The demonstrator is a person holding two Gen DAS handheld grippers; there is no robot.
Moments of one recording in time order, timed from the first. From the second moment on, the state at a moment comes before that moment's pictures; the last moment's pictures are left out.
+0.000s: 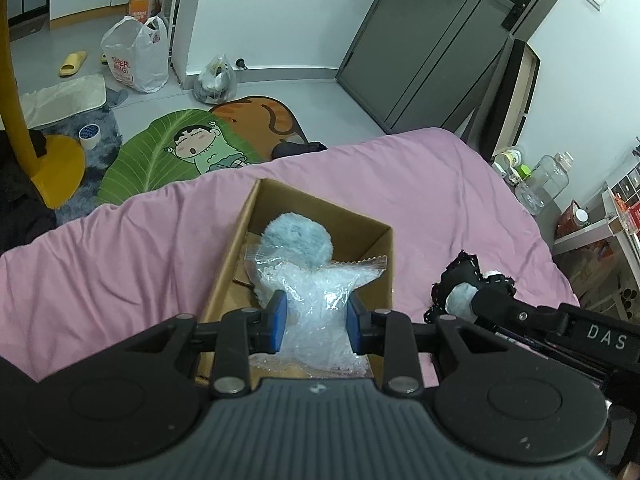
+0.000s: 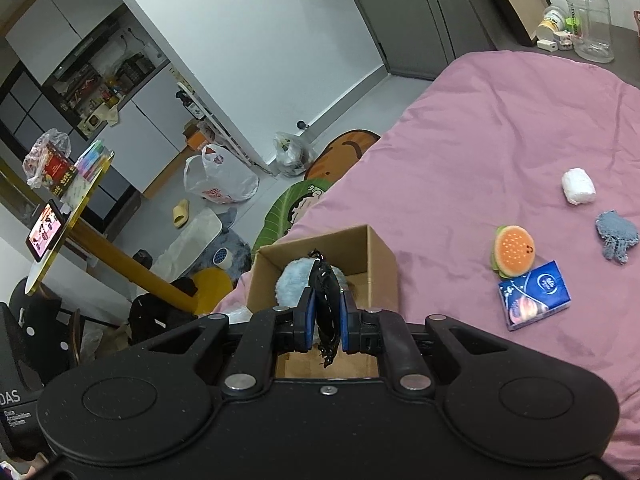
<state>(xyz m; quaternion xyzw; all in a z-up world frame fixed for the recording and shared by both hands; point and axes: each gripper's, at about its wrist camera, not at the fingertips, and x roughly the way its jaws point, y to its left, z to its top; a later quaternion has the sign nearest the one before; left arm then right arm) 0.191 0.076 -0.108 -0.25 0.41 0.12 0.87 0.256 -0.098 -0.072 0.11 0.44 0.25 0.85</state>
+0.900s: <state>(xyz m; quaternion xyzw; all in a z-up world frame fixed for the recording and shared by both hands) 0.218 0.096 -0.166 -0.24 0.47 0.12 0.84 0.268 -0.065 -0.119 0.11 0.49 0.25 0.83</state>
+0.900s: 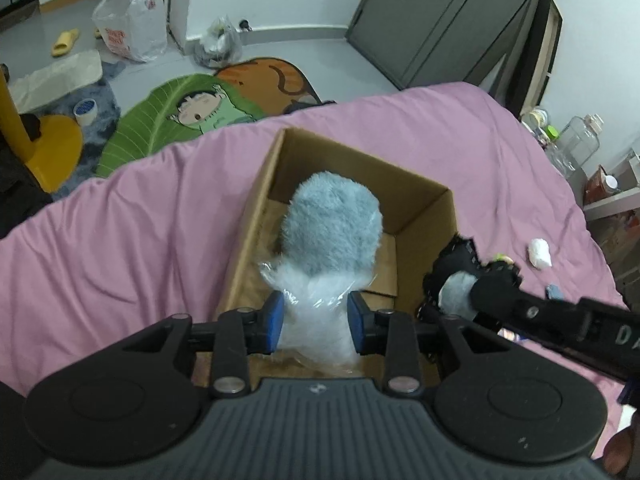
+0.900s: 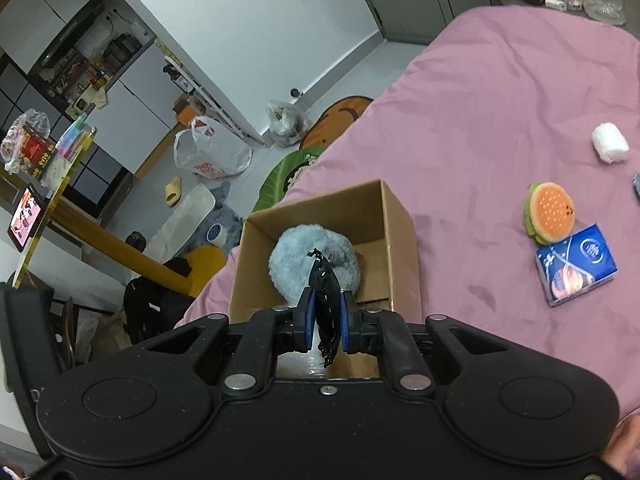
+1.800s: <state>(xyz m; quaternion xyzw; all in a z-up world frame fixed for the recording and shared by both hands) 0.201 0.113 -0.144 -0.23 0.46 0.13 0.84 0.243 -0.054 -0.133 0.10 0.51 0.23 0.82</state>
